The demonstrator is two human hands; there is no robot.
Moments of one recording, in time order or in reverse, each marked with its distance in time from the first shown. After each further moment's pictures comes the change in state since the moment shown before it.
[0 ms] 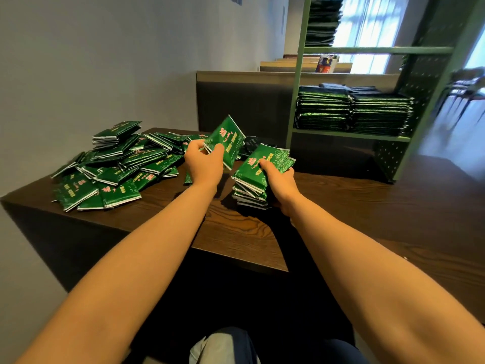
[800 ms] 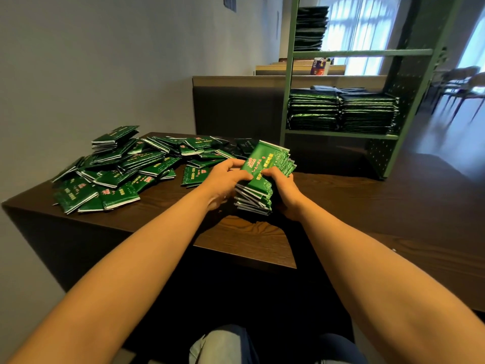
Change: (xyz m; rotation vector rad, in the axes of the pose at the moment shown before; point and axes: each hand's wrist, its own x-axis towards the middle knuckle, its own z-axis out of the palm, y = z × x) left_hand -0.032 0.002 0.000 -0.006 -0.732 -0.256; right_hand -0.024 0.003 -0.019 0.182 -0.139 0.051
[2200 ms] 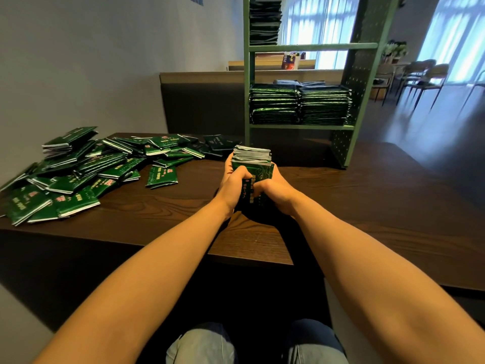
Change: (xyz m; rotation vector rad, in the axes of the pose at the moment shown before) left_hand 0.002 -0.016 0.100 -0.369 -0.002 0.048; right_hand -0.029 -0.023 -0.058 -0.396 -0.053 -0.085
